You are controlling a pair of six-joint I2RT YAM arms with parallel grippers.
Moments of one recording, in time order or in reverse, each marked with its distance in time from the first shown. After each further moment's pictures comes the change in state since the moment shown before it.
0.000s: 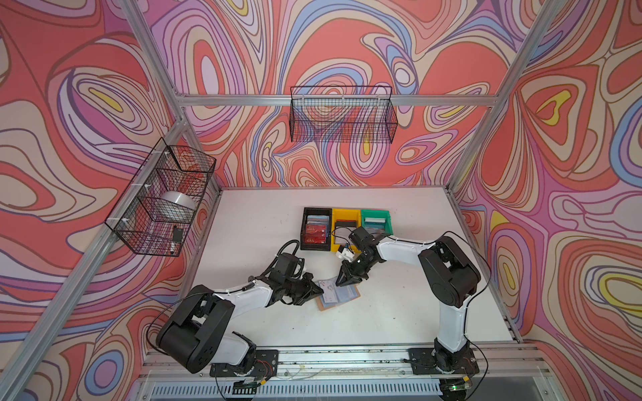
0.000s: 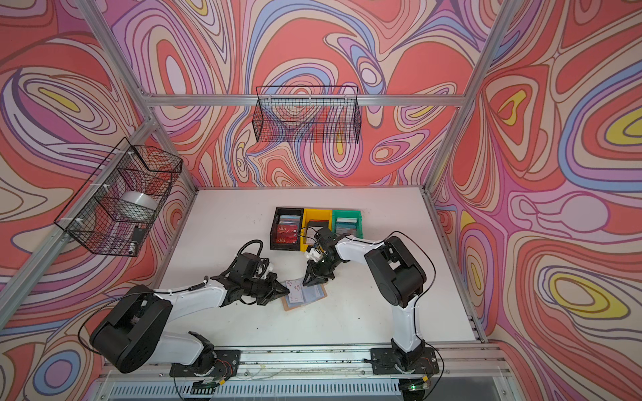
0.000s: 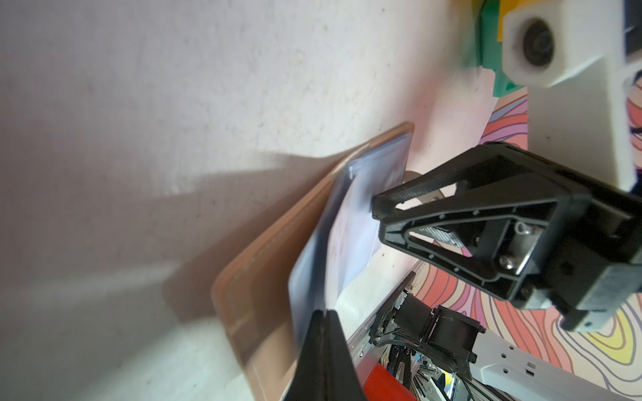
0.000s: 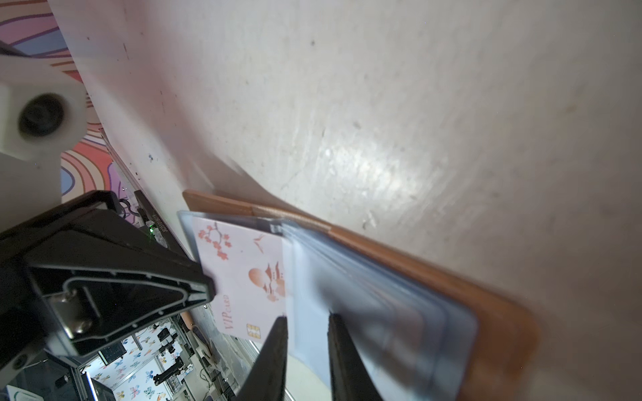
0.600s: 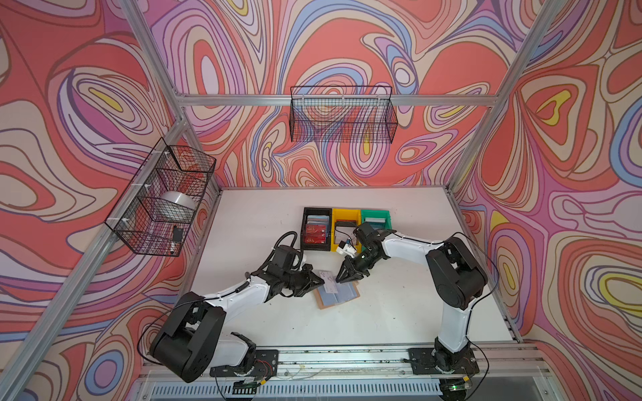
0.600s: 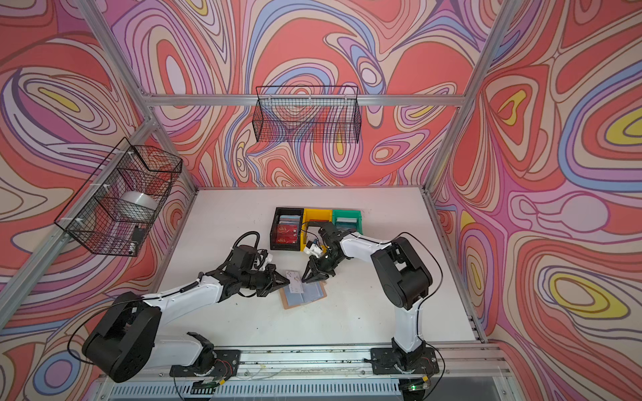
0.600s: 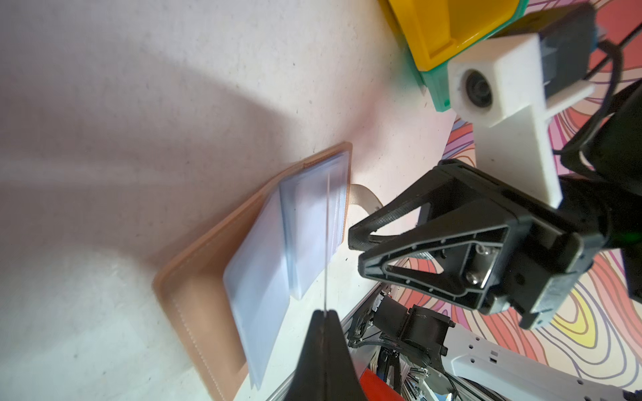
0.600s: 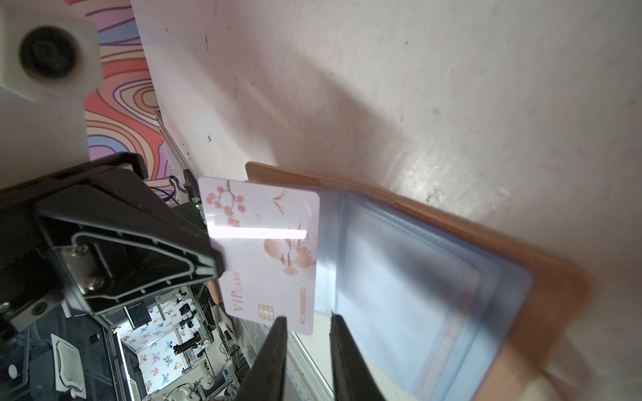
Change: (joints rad) left arm 0.027 -0.060 0.065 -0.051 0.012 0.008; right arm -0.036 -0.040 0.013 -0.034 -0.139 -0.057
